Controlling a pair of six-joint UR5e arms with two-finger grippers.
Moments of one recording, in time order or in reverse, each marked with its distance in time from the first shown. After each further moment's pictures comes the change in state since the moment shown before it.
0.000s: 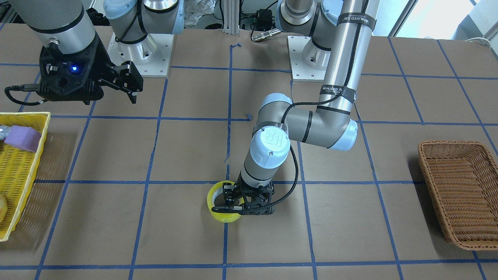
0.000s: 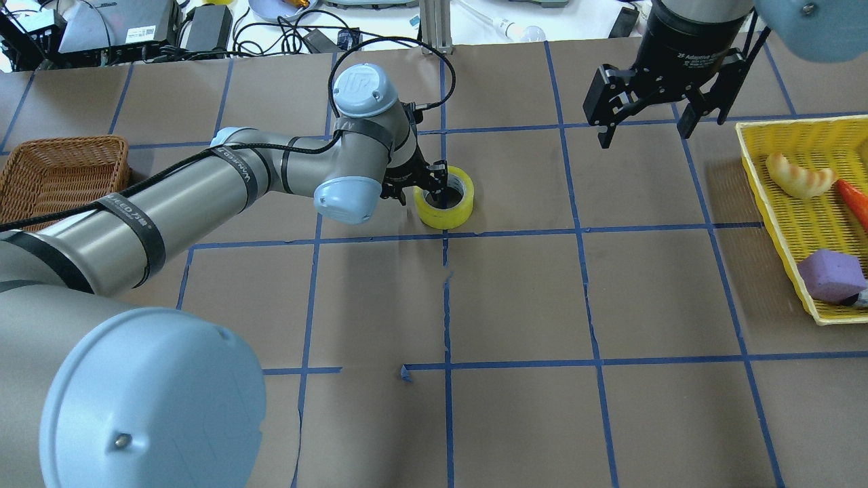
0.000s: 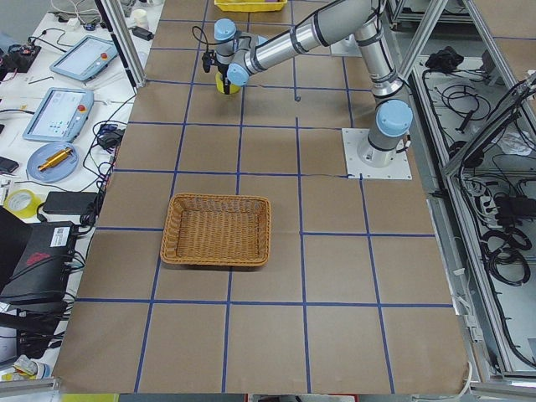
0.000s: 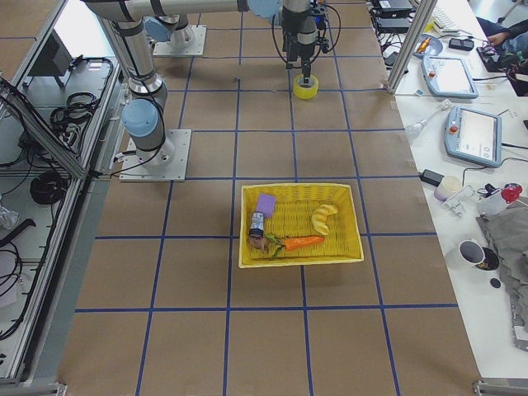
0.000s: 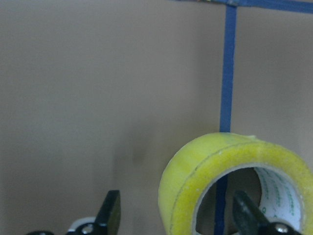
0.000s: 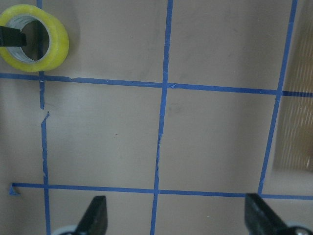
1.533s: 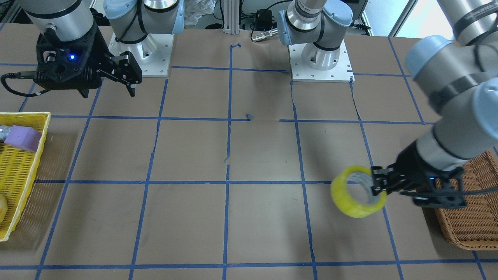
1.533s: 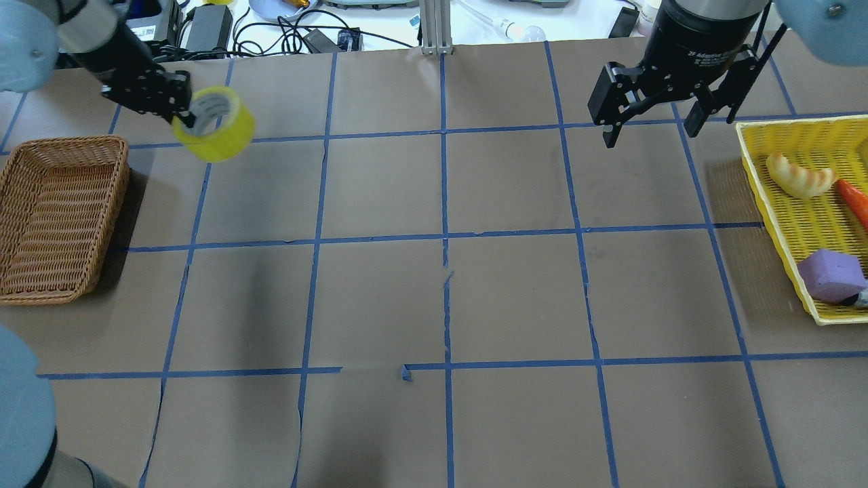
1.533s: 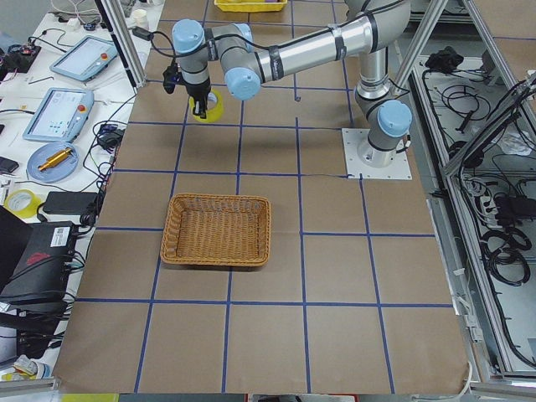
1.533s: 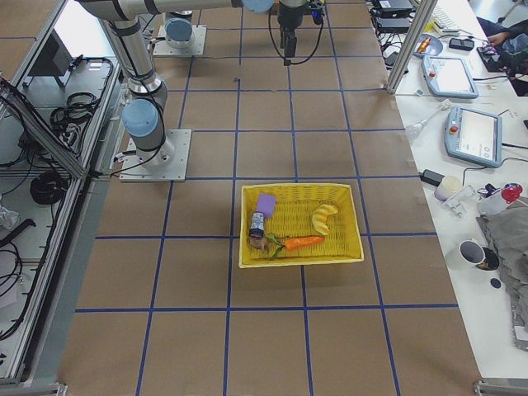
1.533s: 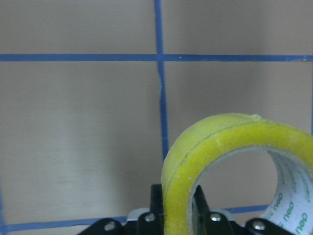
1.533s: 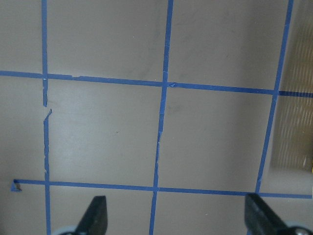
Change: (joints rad) left arm 0.626 0.253 0.235 -0.586 0.015 0.783; right arm 0.001 -0.030 0.005 0.005 0.000 -0.008
